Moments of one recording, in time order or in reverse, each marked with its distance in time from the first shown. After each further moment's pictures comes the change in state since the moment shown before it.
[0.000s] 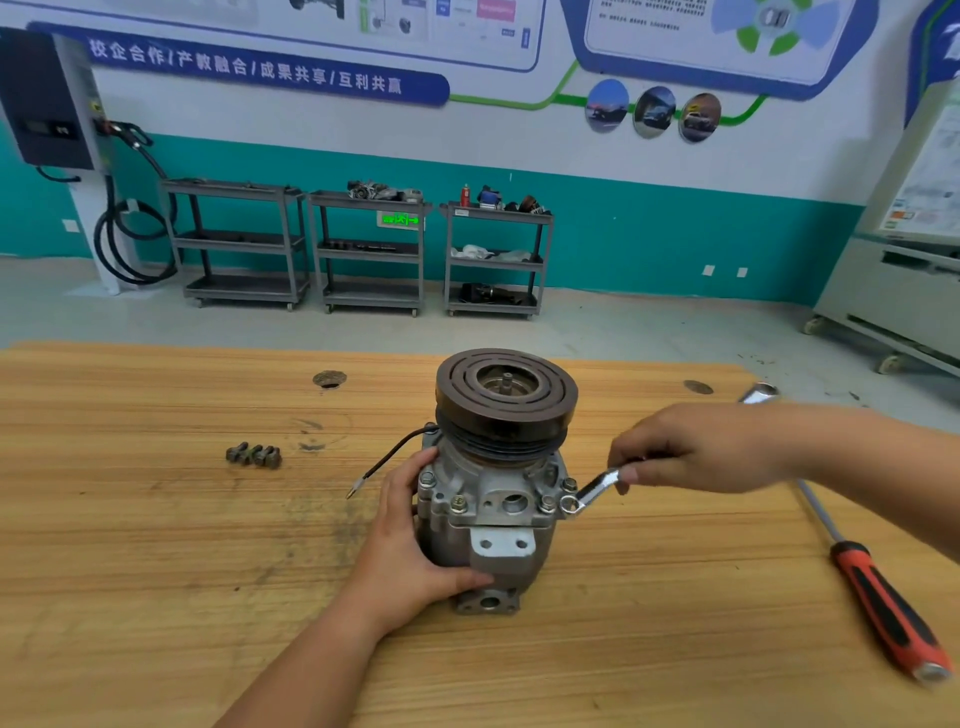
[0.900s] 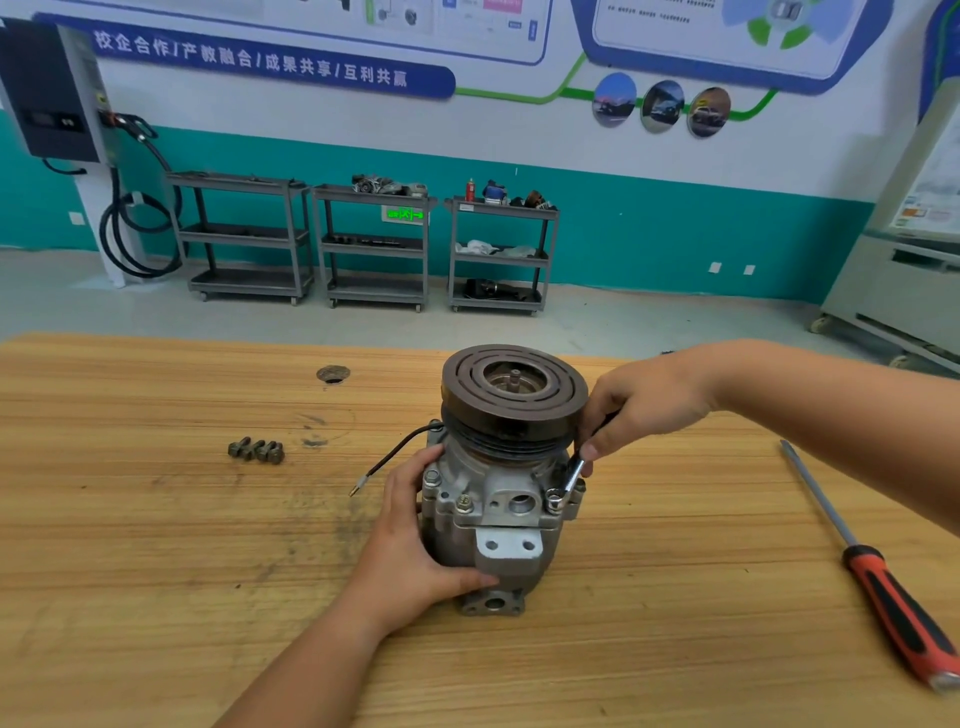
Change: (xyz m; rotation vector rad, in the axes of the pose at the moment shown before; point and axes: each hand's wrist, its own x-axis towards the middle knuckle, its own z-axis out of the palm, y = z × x) left_hand 0.001 -0.001 0.000 0.005 -0.013 0.001; right_hand 0.046 -0.020 -0.036 0.124 -0.201 0.016
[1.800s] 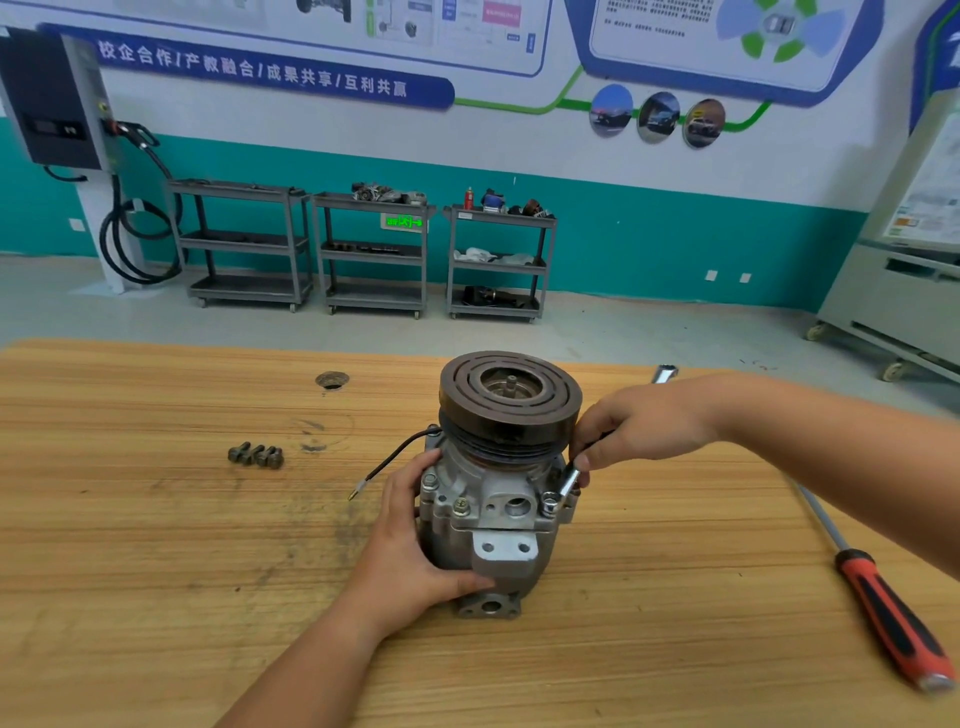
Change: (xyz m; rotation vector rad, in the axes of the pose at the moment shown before) left_hand 0.000 0.001 -0.001 -0.014 0.003 0.007; right_hand -0.005 -0.003 0.015 0.032 0.072 0.051
